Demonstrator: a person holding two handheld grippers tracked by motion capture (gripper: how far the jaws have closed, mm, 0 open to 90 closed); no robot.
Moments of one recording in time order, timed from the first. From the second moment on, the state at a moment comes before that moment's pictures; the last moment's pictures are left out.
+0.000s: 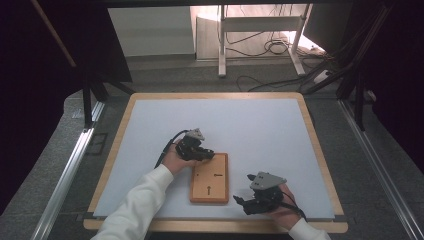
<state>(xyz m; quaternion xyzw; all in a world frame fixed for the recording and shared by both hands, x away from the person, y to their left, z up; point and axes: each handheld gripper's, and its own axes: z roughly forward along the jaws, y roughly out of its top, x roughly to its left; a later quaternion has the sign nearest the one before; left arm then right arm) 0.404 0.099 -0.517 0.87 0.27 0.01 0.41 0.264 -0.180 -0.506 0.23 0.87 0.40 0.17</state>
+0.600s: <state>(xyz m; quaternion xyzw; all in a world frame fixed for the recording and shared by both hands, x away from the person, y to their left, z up) 0.417 0.102 -0.517 0.87 0.28 -0.04 0.41 0.254 -0.115 -0.517 0.16 0.90 0.35 0.21</state>
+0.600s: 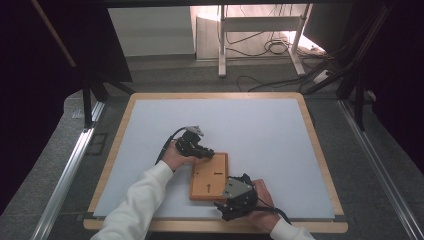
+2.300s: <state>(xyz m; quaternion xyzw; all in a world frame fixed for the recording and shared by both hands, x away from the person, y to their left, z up) 0.415 0.128 -0.512 0.83 0.34 -0.01 0.44 0.246 -0.097 -0.499 0.04 0.87 0.30 0.39</state>
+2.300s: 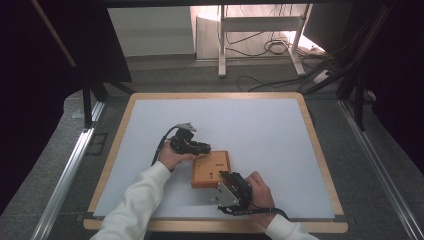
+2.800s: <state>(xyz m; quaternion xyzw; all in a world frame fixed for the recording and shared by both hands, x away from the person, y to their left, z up) 0.368 0.182 -0.501 0.82 0.37 0.08 0.44 0.253 -0.099 -0.489 0.03 0.87 0.30 0.38</state>
